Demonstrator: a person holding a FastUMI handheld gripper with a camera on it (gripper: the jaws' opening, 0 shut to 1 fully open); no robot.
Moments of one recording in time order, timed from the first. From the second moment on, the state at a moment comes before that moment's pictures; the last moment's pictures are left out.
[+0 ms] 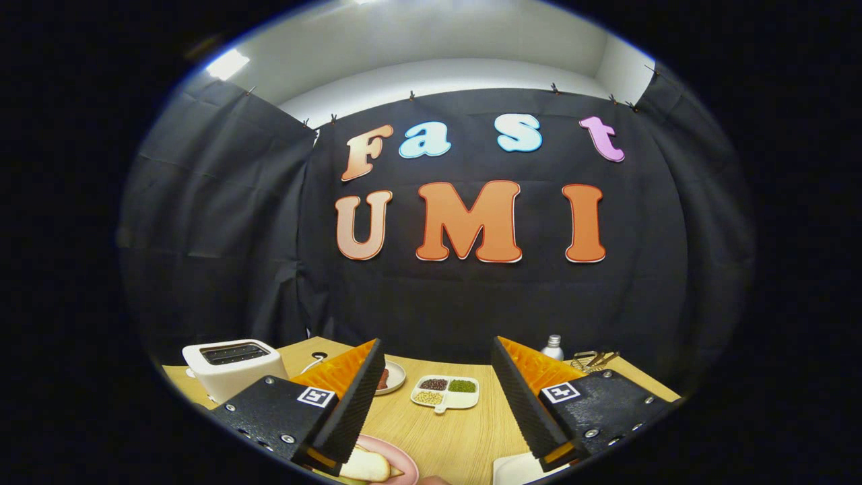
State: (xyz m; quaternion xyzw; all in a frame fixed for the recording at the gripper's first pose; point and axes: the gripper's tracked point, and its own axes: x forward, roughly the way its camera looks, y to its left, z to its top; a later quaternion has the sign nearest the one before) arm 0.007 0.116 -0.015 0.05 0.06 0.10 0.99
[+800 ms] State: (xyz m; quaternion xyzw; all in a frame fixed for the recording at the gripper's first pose) arm 0.007 0.113 -0.008 0.04 0.05 0.10 0.99
